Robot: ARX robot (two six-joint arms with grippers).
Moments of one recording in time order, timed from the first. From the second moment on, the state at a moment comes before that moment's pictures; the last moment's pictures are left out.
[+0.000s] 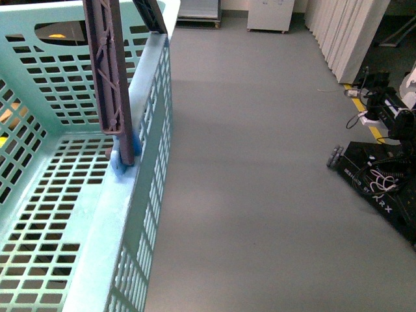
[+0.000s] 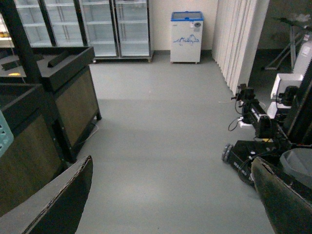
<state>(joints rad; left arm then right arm) -0.21 1.13 0.68 0.21 0.06 -1.26 0.00 0.00 0.02 0.00 0.00 0.00</state>
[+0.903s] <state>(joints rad) -0.21 1.13 0.68 0.21 0.05 -1.26 0.00 0.00 0.02 0.00 0.00 0.00</state>
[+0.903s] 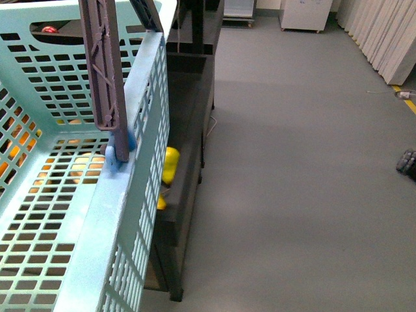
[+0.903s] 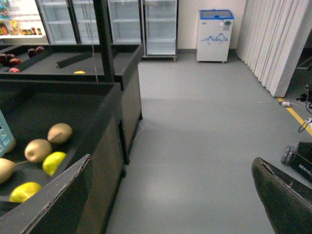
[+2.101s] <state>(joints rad) -0.21 1.13 0.68 0.21 0.06 -1.25 0.00 0.00 0.02 0.00 0.00 0.00</state>
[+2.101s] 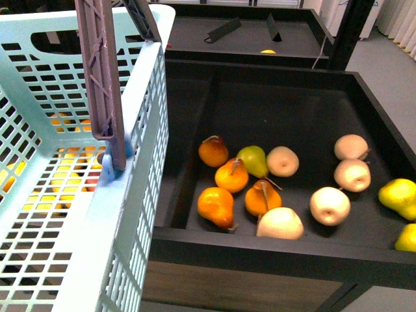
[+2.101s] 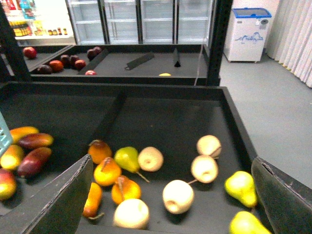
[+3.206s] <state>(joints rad) -0.21 1.13 0.68 0.21 0.05 -1.25 0.00 0.00 0.02 0.00 0.00 0.00</state>
